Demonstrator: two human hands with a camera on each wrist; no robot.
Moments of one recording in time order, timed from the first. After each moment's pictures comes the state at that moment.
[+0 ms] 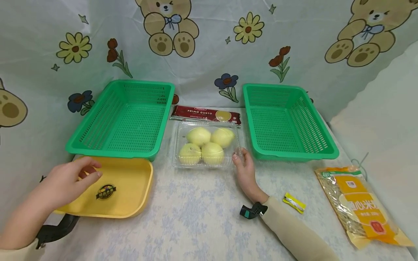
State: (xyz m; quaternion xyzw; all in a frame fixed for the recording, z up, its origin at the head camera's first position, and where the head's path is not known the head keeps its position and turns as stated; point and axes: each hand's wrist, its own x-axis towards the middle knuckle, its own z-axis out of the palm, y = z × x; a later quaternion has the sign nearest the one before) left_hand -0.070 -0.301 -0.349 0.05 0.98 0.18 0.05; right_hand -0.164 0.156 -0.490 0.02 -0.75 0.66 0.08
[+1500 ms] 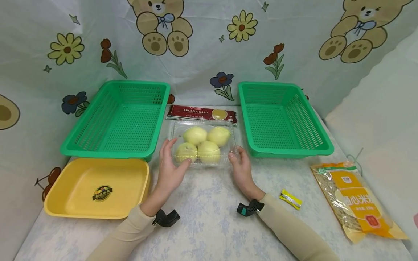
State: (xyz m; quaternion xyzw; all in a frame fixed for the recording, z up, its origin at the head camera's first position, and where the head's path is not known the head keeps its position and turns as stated) left_hand -0.122 -0.075 -0.417 -0.02 0.80 0.59 -0.08; right_hand -0.165 0.158 -0.491 0.02 -0.76 0.65 0.09
